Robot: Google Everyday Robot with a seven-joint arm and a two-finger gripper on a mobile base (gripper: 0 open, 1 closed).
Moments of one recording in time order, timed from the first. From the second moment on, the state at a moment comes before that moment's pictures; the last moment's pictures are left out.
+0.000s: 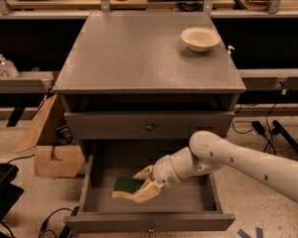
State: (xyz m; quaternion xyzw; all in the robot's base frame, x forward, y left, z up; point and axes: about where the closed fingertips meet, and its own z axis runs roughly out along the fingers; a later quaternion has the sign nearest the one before) arm 0.452 0.030 0.567 -0.56 0.68 0.42 0.23
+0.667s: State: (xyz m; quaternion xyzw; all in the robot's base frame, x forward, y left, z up) arm 0.494 -0.010 0.496 -0.43 0.75 0.42 0.29
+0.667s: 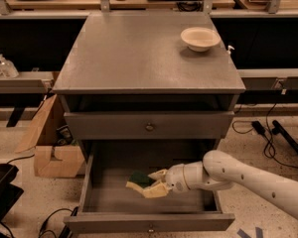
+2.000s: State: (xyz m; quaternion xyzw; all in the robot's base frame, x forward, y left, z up) arm 0.546 -0.017 0.465 -0.38 0.83 0.33 0.25
